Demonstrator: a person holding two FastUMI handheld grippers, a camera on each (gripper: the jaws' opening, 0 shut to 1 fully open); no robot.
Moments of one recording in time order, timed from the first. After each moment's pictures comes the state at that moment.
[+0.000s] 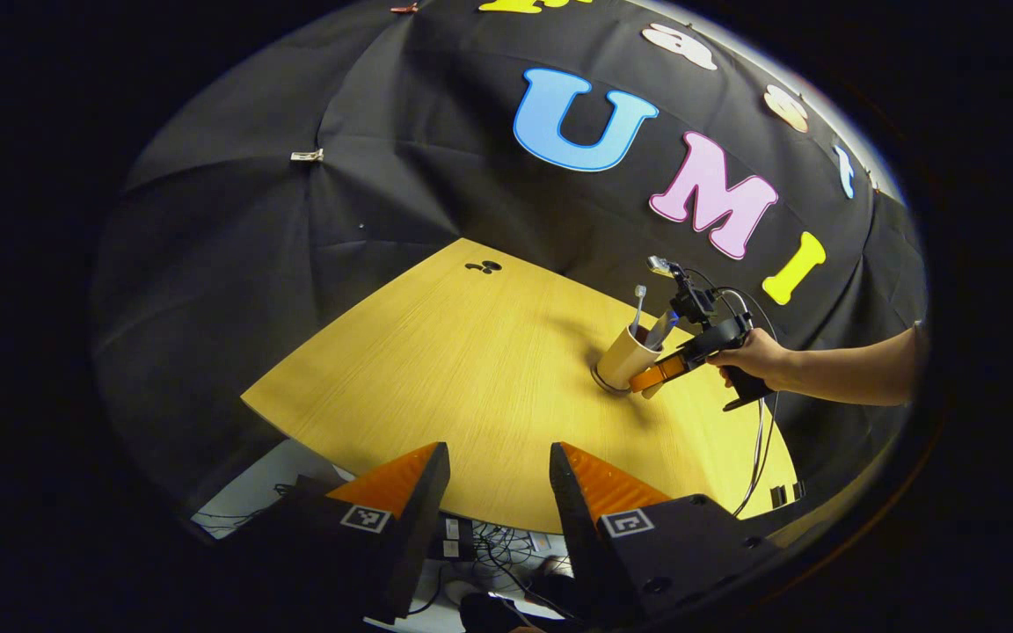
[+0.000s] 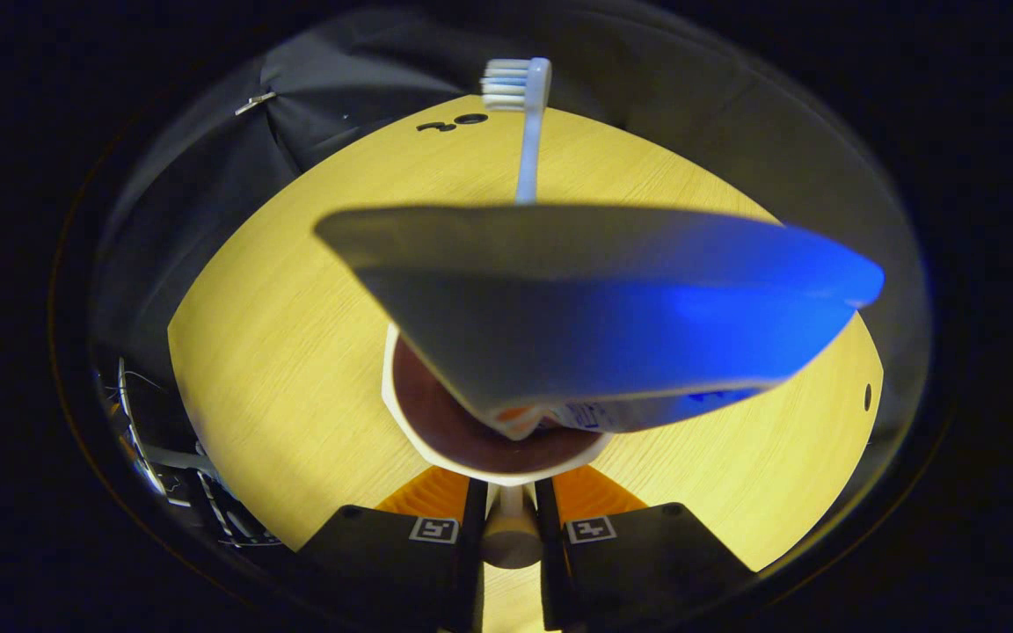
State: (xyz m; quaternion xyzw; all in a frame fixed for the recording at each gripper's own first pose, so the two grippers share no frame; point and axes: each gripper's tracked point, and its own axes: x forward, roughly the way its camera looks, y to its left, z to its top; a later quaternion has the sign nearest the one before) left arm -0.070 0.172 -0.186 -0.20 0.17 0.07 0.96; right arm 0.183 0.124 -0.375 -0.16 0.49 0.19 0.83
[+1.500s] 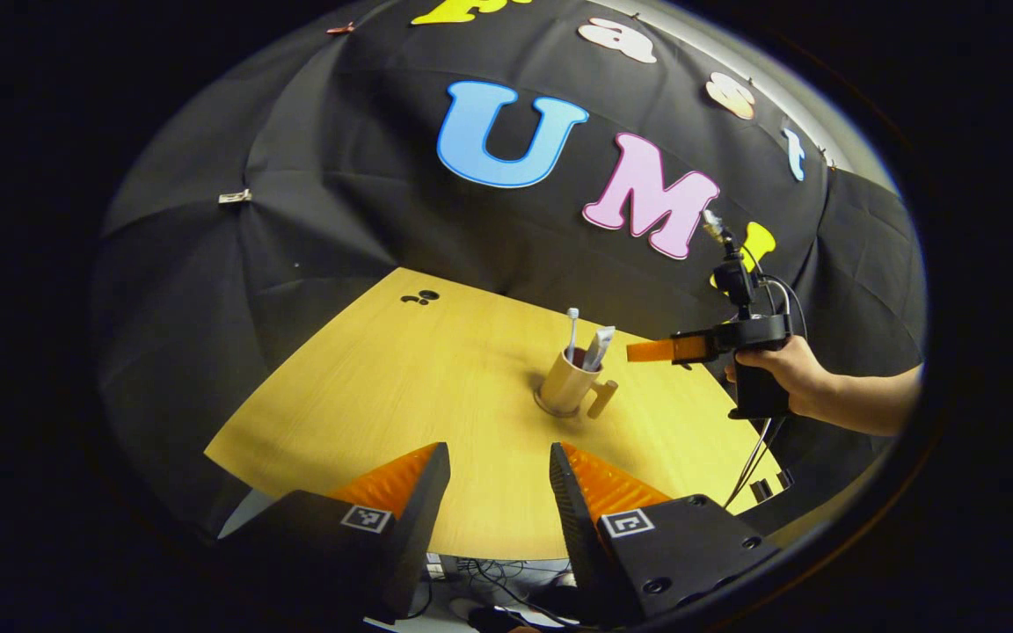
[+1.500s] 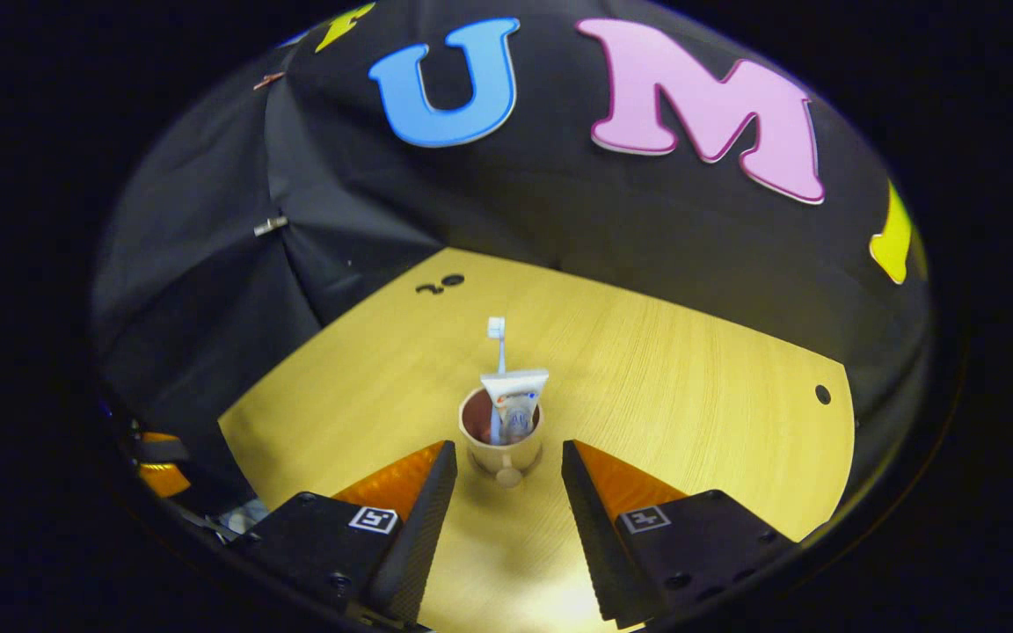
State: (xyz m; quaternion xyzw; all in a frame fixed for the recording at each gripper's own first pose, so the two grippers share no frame) left arm -0.033 0.122 -0.128 -0.15 0.14 -0.01 0.98; right arm 0.139 0.110 -0.200 -0.04 0.25 0.17 0.95
